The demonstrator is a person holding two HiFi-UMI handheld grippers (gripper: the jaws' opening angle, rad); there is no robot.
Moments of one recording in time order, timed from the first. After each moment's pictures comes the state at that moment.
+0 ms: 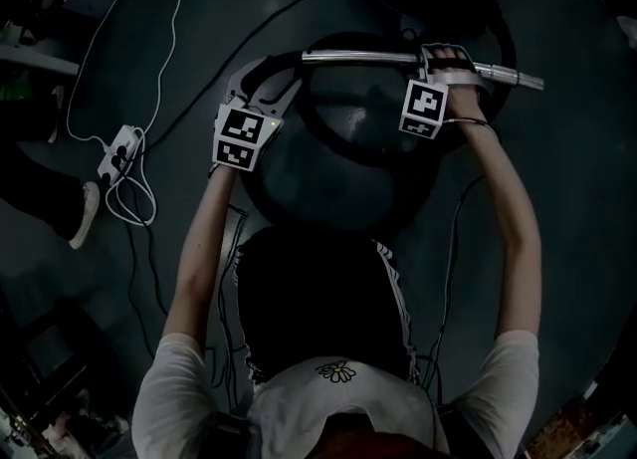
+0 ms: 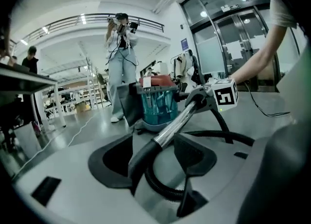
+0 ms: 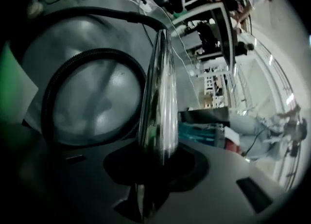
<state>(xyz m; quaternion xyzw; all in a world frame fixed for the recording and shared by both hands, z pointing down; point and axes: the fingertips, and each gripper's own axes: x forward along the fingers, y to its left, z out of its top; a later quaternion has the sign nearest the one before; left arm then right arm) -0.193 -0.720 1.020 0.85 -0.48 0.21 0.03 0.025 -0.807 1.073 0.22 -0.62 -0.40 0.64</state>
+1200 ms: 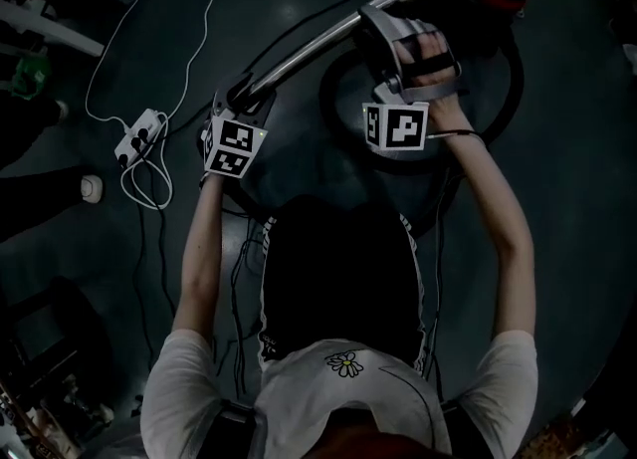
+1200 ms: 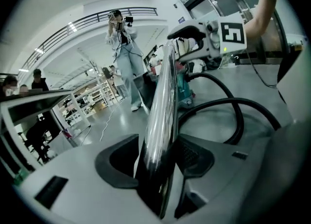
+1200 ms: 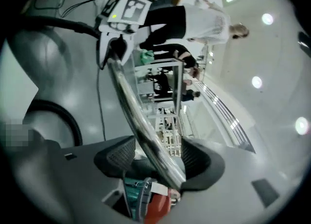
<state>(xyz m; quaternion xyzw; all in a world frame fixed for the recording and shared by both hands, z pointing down) -0.307 -0.664 1.017 0.78 -0.53 0.32 0.00 -0.163 -0.733 0.874 0.31 -0.66 -0.60 0.34</state>
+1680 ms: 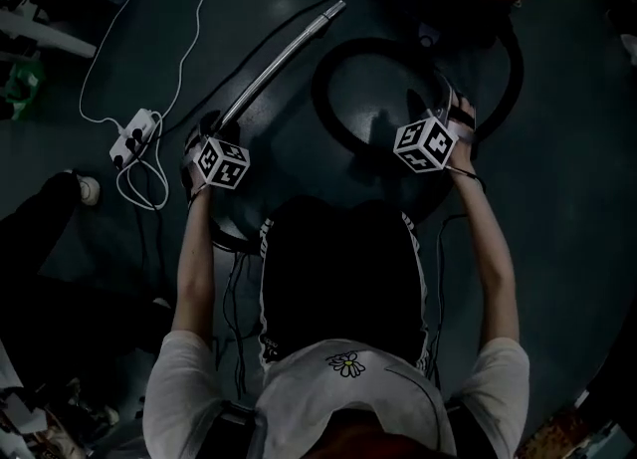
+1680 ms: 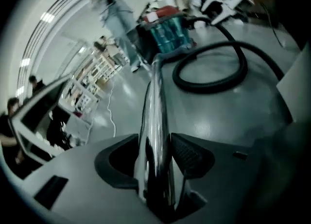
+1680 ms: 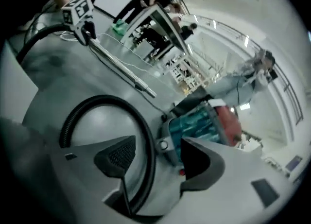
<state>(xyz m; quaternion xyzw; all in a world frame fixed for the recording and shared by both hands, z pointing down) -0.396 -0.600 1.144 0.66 -0.54 0.52 0.05 -0.004 -0.730 1.047 0.41 -0.73 -0.24 0.50</state>
